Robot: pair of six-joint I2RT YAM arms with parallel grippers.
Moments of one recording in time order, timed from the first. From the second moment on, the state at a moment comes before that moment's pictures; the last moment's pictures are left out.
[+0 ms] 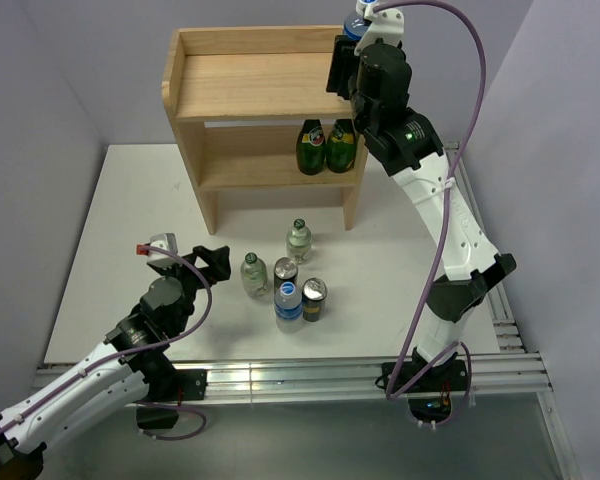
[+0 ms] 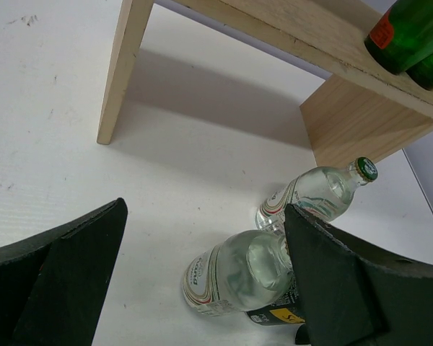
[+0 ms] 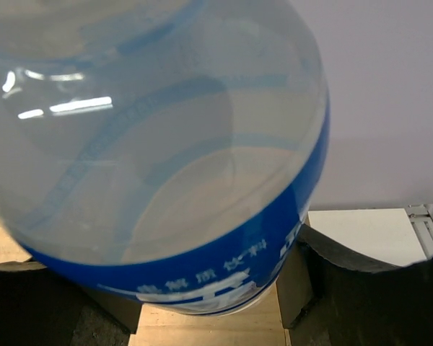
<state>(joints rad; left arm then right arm) -0.79 0.50 0.35 0.02 -0.65 -0.58 0.55 1.76 2.27 -0.48 0.55 0.08</state>
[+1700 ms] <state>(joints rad) -0.79 0.49 0.35 0.02 -0.65 -0.58 0.56 1.50 1.99 -0.40 0.50 0.18</state>
